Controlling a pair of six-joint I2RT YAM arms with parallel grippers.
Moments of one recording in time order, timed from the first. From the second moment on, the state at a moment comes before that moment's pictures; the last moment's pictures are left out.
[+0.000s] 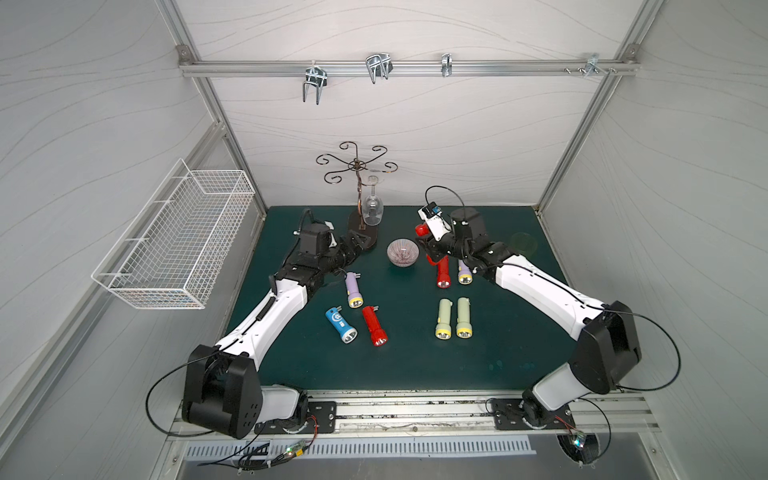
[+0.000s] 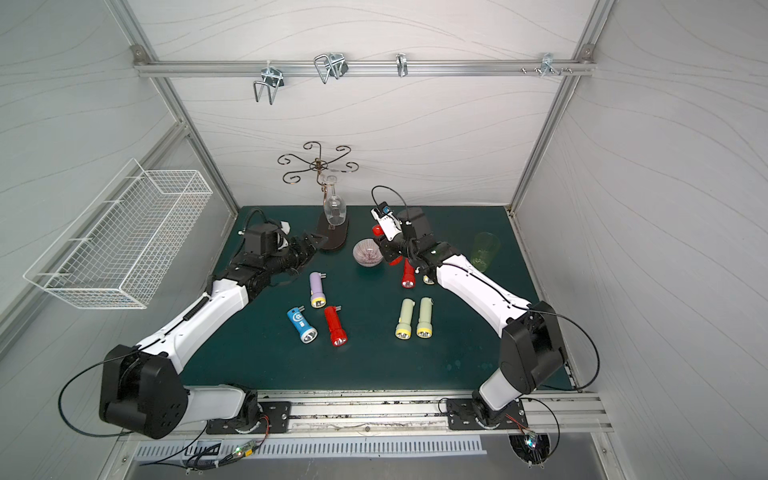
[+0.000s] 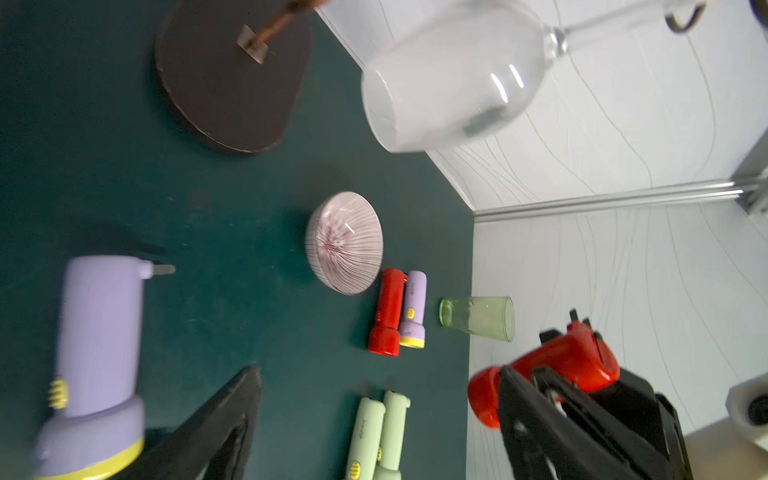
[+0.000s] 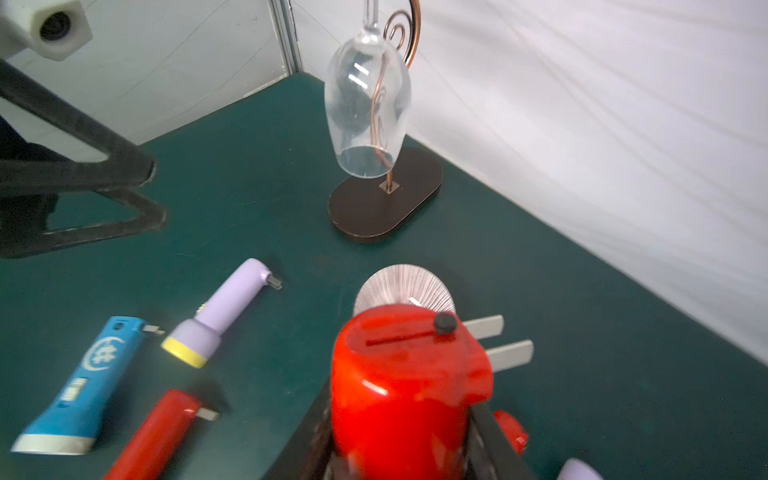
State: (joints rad) left arm -0.26 1.34 1.00 -0.20 0.34 -1.00; right arm 0.60 1.56 1.29 -0.16 -0.16 -0.21
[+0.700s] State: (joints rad) left arm -0.52 1.54 1.32 -0.16 0.26 -1.49; right arm 0.48 1.60 1.07 0.28 -0.41 -0.84
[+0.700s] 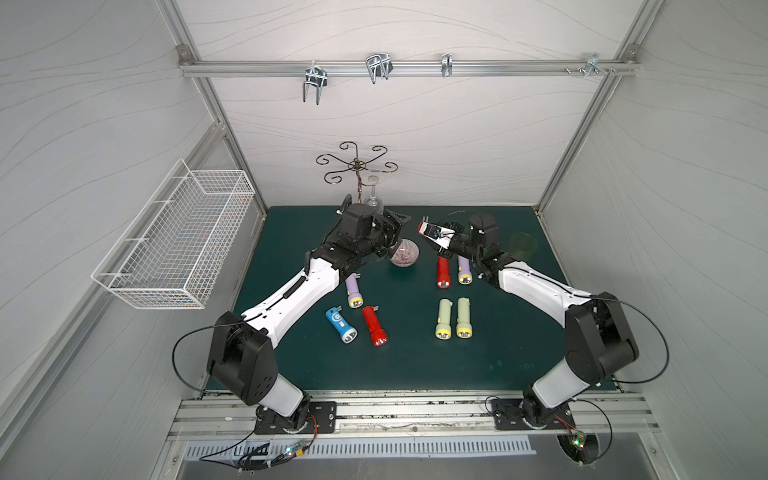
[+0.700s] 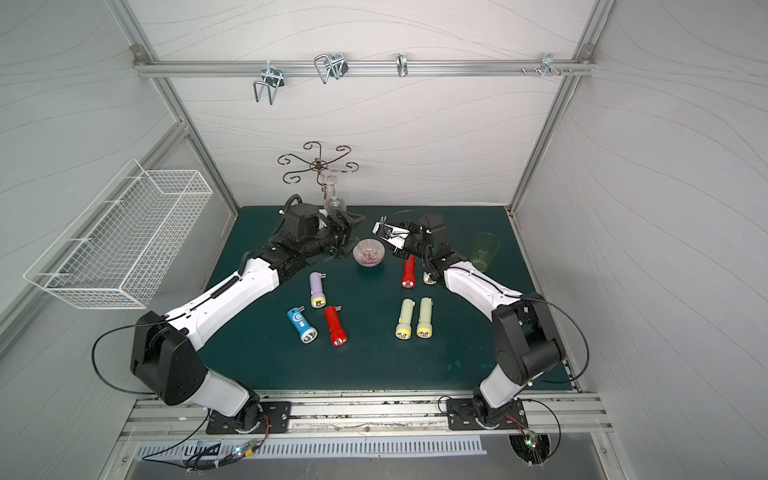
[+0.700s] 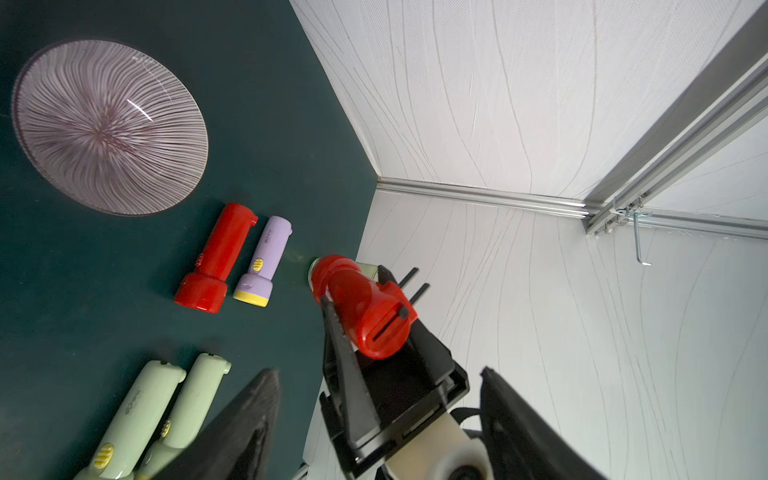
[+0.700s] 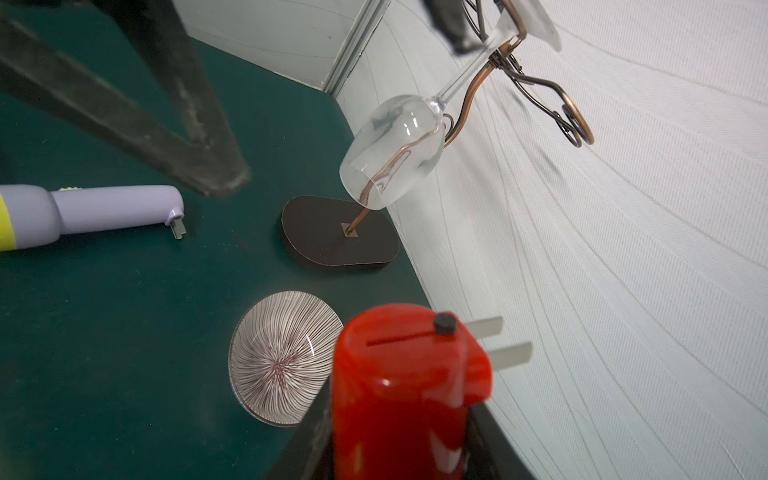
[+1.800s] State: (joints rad) left arm -0.65 1.67 1.46 -0.24 0.19 -1.71; right arm 0.42 1.59 1.01 0.45 -0.58 -0.77
